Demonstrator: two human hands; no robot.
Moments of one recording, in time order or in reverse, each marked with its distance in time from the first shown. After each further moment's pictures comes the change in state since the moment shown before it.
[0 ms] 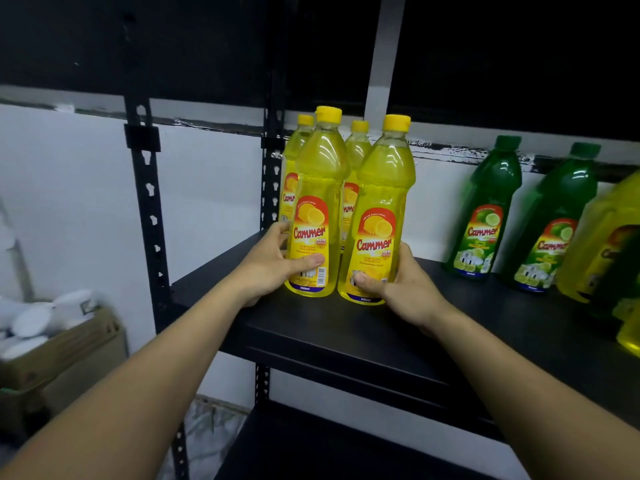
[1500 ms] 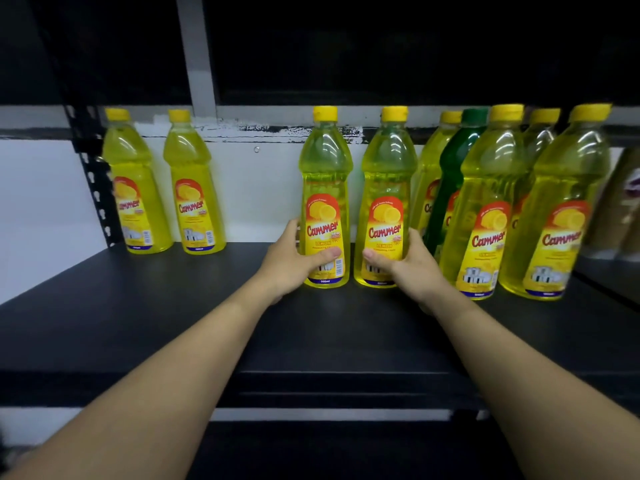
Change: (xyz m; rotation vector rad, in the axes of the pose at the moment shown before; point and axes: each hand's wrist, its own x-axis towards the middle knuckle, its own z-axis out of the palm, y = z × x) left_hand 0.050 0.041 0.264 0.049 -0.153 0.106; right_hand -0.057 0.089 -0.213 0.029 0.416 0.199
